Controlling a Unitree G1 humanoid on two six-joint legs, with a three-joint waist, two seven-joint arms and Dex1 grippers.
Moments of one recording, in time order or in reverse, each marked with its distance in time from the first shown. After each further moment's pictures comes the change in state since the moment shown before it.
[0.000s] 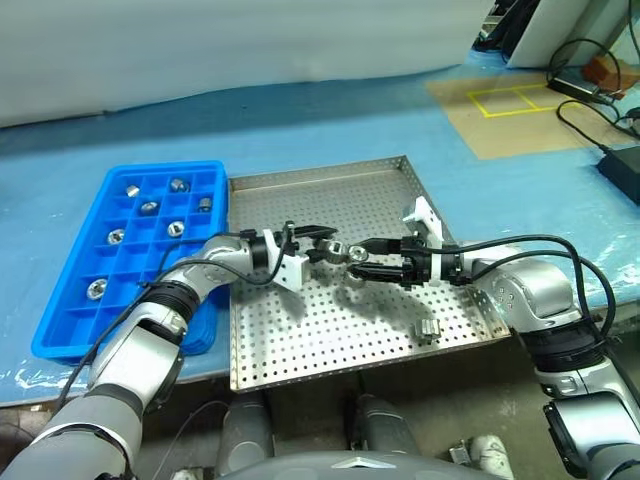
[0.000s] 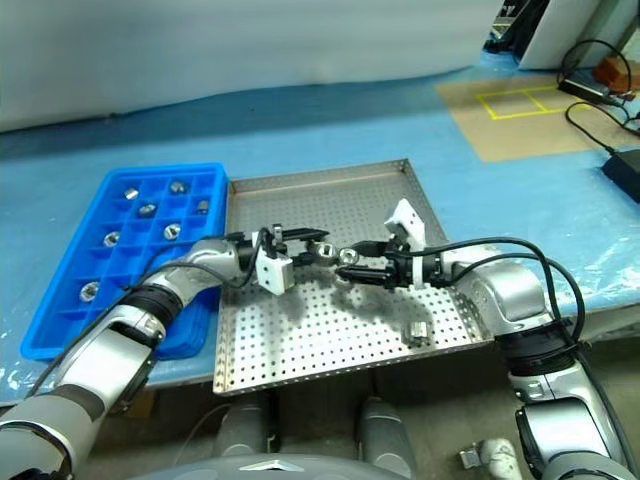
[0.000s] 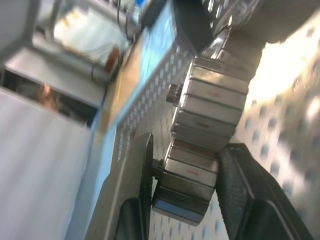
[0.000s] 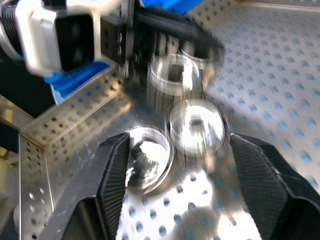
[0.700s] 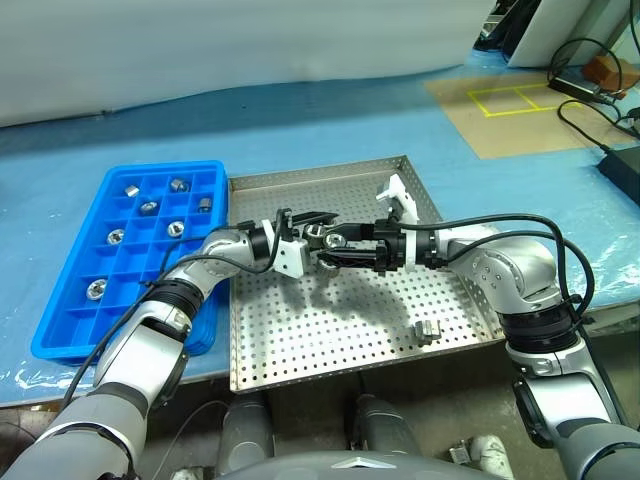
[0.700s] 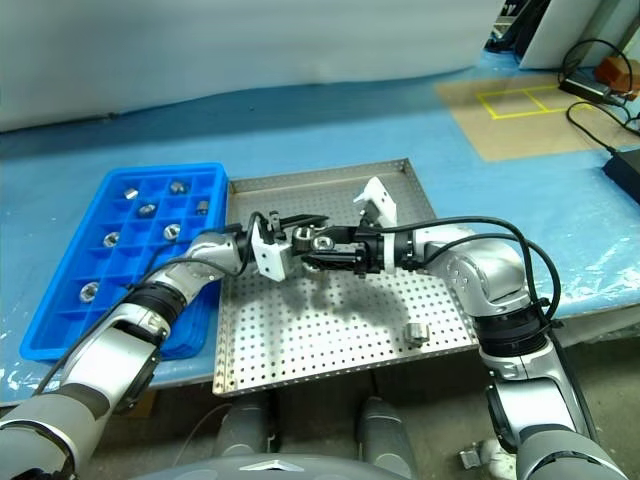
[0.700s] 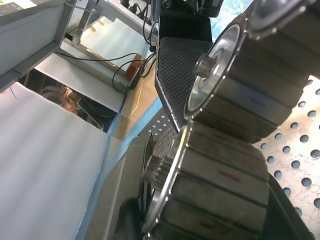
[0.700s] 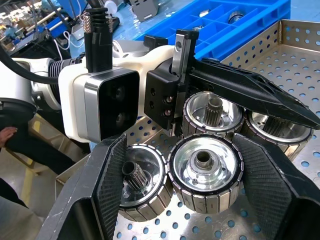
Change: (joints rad) left arm -0.010 -0.092 0.024 -0.022 -0.065 -0.018 -0.037; right arm -0.145 0.147 -0.004 -0.128 0.087 0.221 -0.104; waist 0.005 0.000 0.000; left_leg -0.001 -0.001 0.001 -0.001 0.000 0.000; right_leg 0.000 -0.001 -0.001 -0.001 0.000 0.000
